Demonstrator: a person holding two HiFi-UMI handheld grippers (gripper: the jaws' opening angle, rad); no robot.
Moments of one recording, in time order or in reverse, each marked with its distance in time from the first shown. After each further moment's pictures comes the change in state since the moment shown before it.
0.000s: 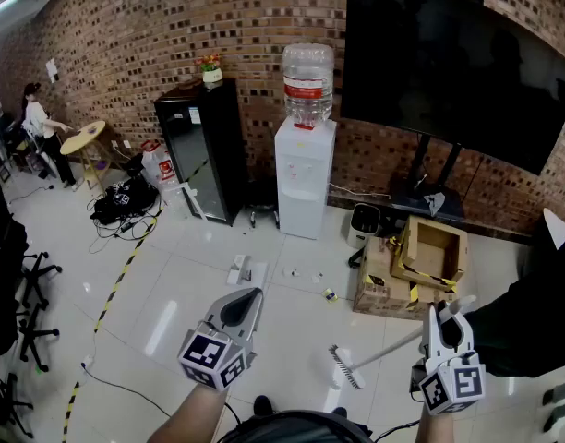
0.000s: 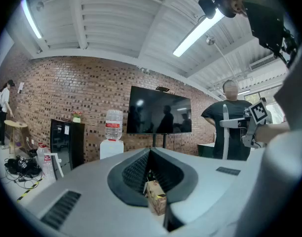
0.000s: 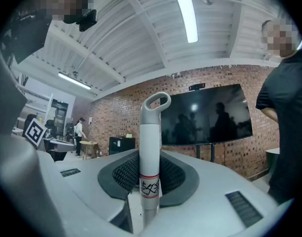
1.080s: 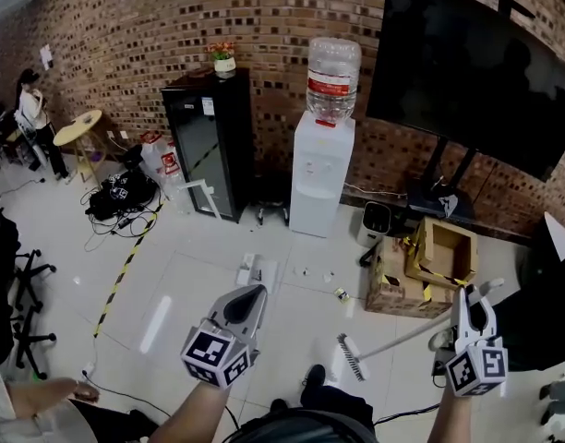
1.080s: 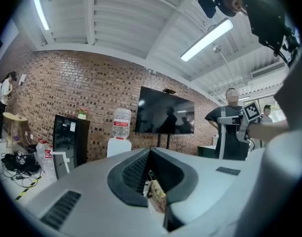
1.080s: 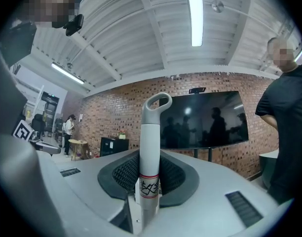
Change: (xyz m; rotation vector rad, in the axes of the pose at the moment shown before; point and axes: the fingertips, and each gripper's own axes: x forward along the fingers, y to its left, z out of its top) left arm -0.042 0.181 -0.014 -0.042 0.001 -0.038; right arm 0.092 0.111 0.005 -0.030 -0.014 -0.117
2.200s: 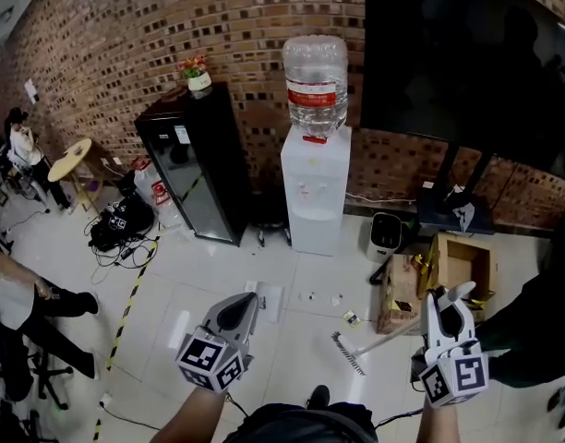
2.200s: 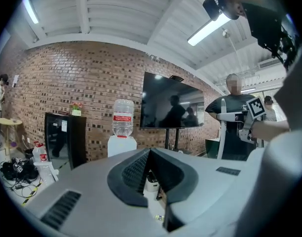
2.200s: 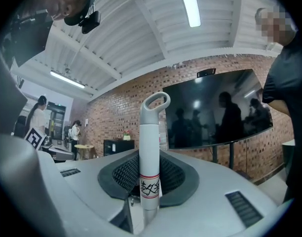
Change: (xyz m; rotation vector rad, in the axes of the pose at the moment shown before) left arm 0.259 0.085 0.020 0.028 0.091 0.034; right arm 0.260 -0.056 -0.040 0.071 0.009 0.125
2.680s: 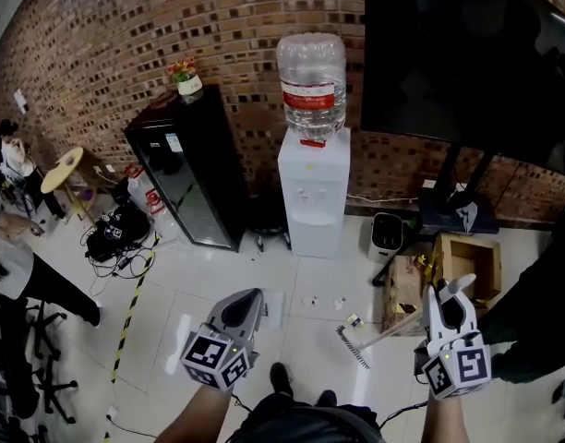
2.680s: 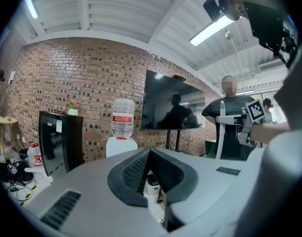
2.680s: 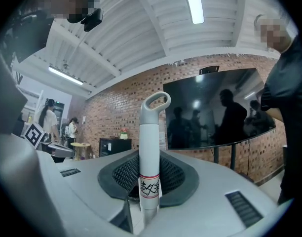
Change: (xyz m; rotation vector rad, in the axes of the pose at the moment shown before) left arm 0.064 0.050 0.018 -0.004 -0.006 -0.031; right arm 0.080 -0.006 -0.009 -0.018 0.008 -0.021
